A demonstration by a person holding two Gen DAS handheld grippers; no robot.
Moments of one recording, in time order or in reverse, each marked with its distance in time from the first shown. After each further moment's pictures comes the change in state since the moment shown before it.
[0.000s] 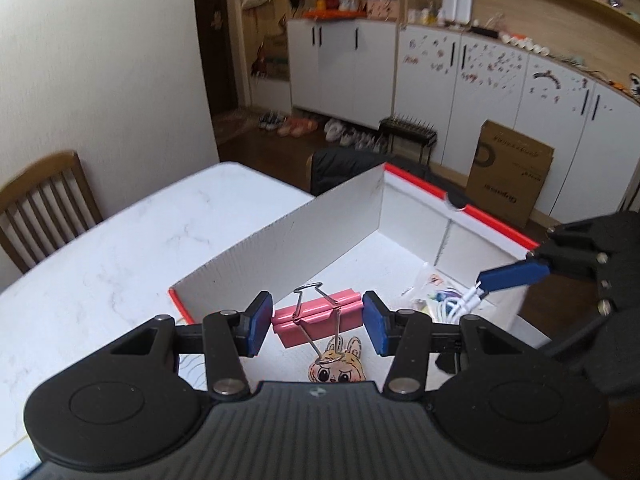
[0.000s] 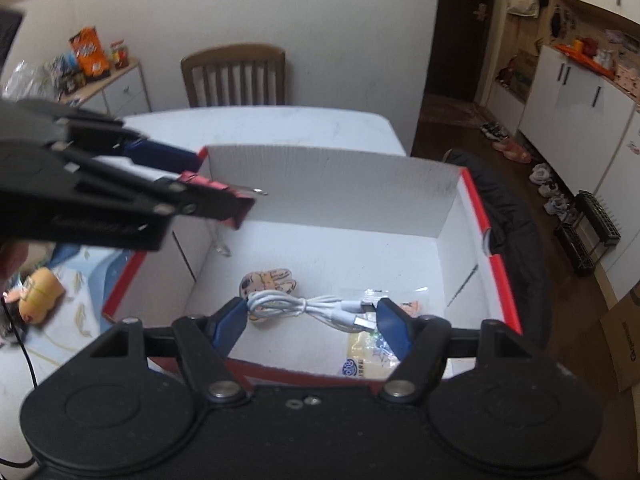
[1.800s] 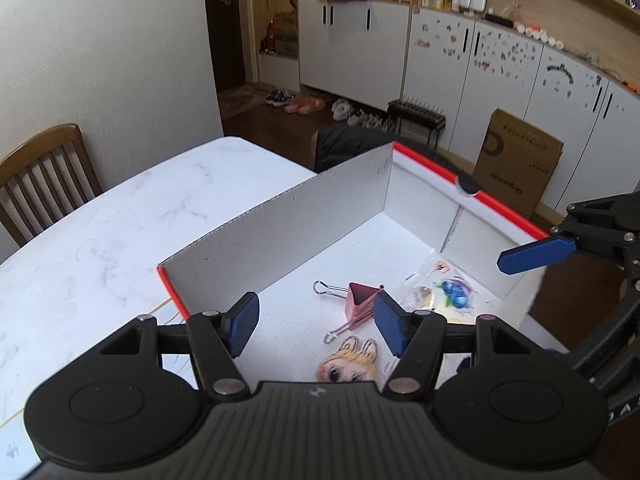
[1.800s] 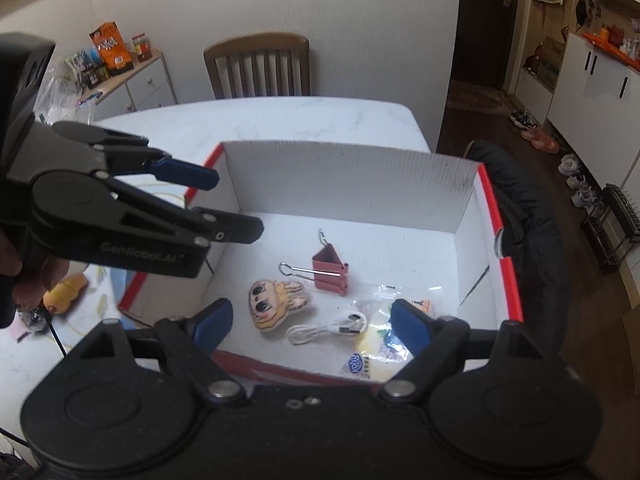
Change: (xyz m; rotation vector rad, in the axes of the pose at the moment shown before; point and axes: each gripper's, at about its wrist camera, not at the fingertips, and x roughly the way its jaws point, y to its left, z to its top) left arm 0.002 -0.001 -0.001 -0.041 0.042 0.006; right arm -0.015 -0.017 0.009 -0.001 0.030 0.098
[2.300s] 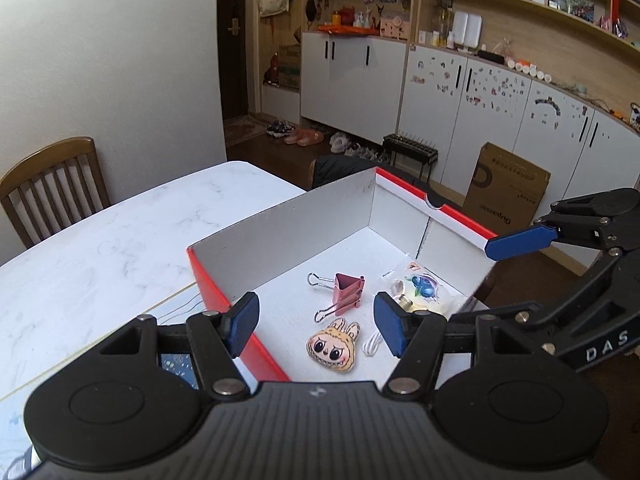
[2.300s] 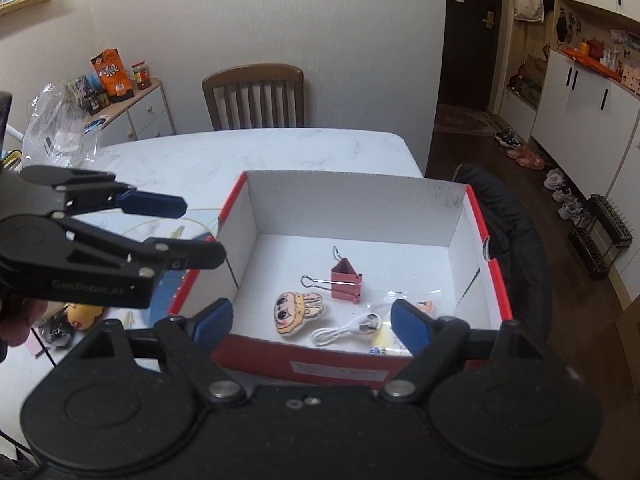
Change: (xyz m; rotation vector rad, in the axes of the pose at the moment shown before) left arm -0.073 0.000 -0.036 -0.037 -0.108 -0.008; right arm -0.040 0.029 -0.011 0.023 -0.089 -0.036
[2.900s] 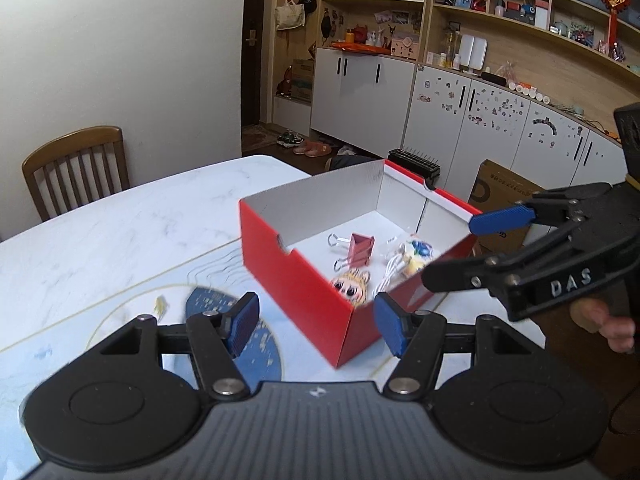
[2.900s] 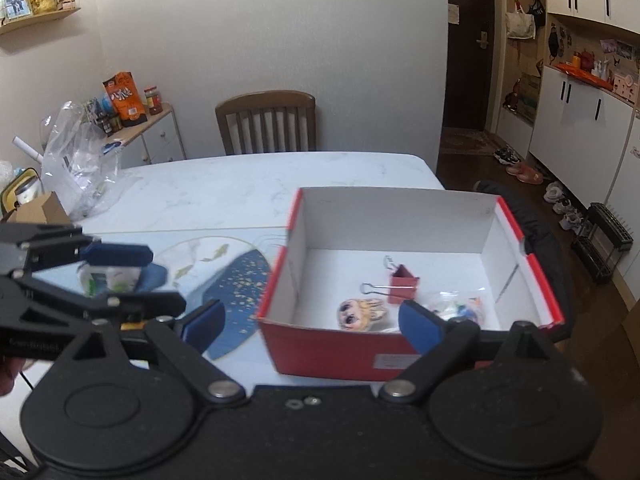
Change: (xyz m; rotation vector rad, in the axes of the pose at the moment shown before) left arm -0.087 0.031 -0.071 -0.055 -0.046 -0.006; right arm -0.019 0.072 -0.019 0.030 -0.095 0.001
